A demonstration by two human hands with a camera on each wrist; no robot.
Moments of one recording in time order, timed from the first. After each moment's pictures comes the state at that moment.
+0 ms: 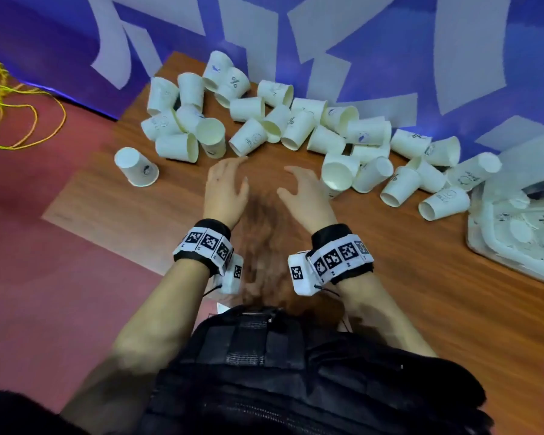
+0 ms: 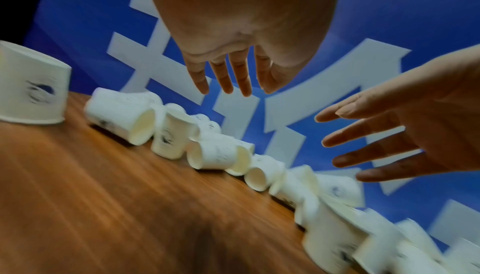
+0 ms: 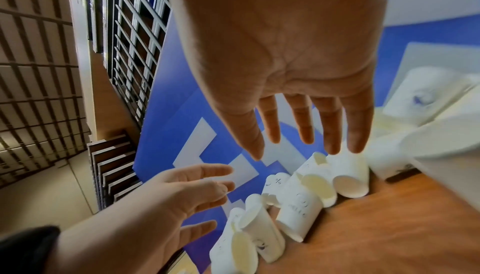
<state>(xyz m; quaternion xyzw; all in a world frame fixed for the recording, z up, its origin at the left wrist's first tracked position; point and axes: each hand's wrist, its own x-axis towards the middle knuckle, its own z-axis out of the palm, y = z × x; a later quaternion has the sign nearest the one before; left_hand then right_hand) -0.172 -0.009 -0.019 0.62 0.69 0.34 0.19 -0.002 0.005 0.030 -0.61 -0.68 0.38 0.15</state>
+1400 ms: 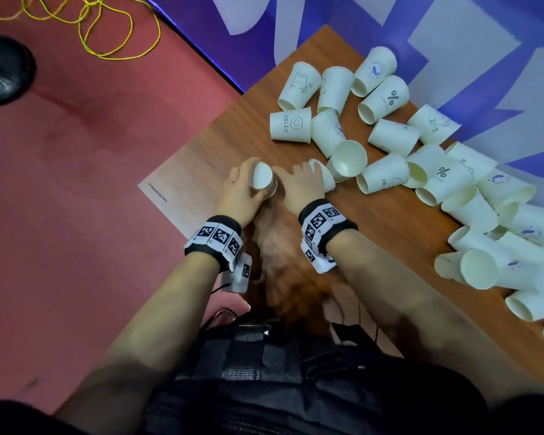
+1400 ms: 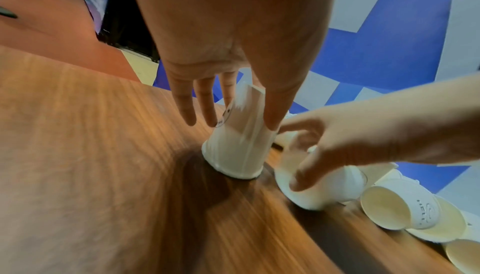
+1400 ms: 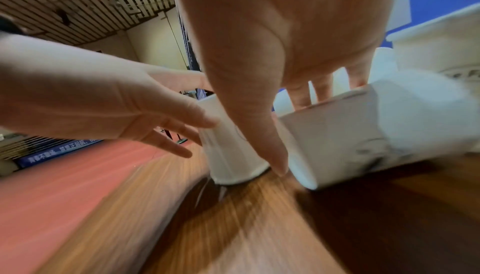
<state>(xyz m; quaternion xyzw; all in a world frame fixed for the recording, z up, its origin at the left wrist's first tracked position) -0.381 0.012 -0.086 0.41 0.80 0.28 0.33 -0.268 0.106 -0.089 -0.40 -0.89 0.12 -0.16</state>
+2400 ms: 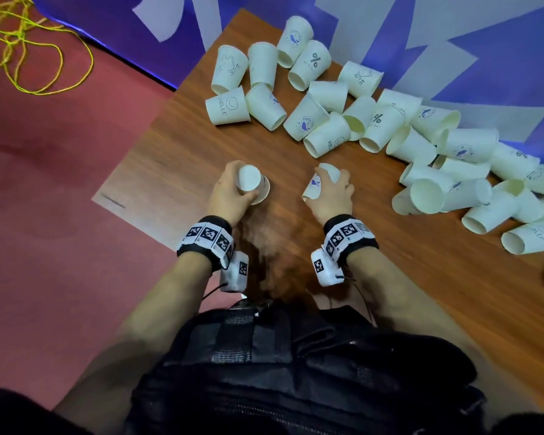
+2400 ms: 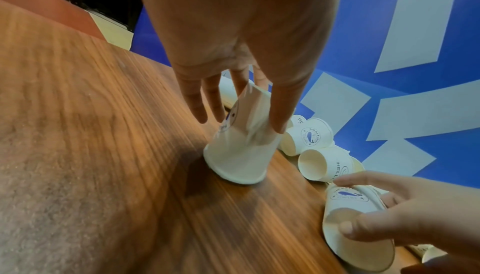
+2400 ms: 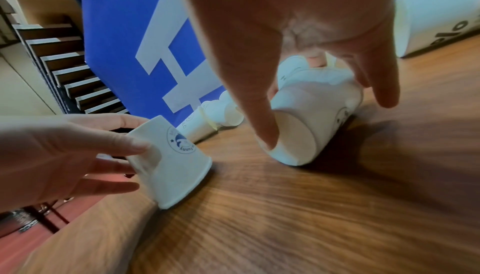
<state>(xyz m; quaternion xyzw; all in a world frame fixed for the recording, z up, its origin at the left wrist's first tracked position) -0.315 0.003 -0.083 0.44 0.75 0.32 0.38 -0.117 0.063 -0.089 -0.70 -0.66 0.27 -0.01</state>
